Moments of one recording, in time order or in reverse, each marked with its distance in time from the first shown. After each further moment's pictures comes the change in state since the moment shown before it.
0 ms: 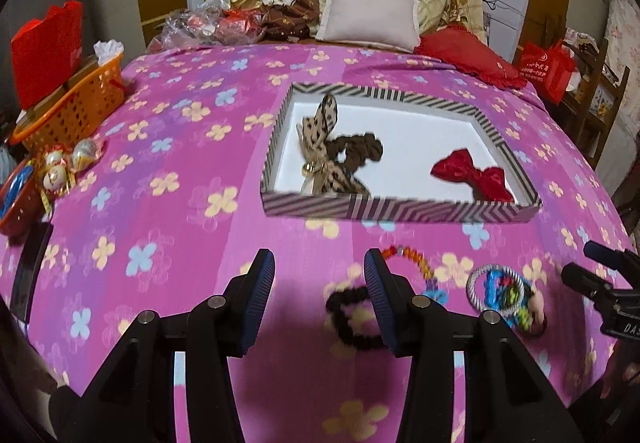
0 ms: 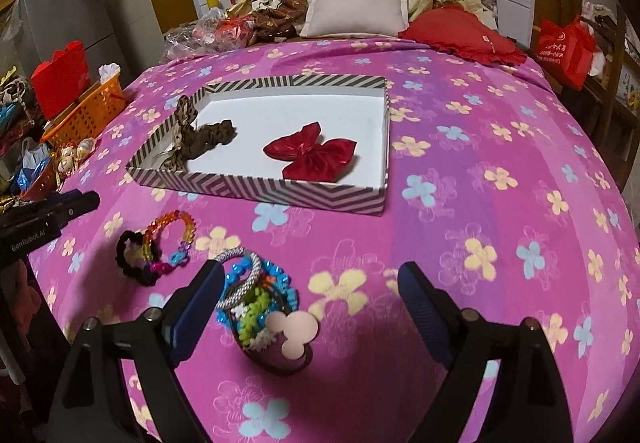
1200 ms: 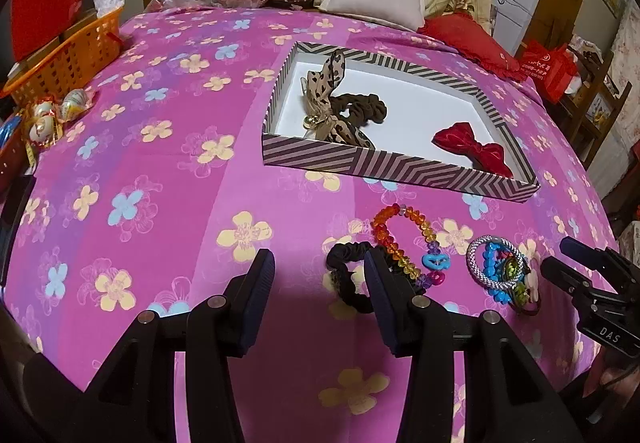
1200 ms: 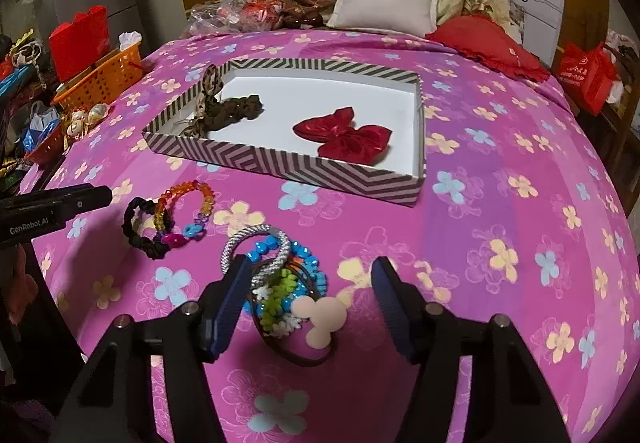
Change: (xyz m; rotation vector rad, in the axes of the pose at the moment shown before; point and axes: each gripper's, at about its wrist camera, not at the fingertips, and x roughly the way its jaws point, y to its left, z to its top) left arm 0.010 0.011 -0.019 -0.069 0.091 -0.060; right arm 0.010 0.028 -0.010 -0.111 0.032 0.008
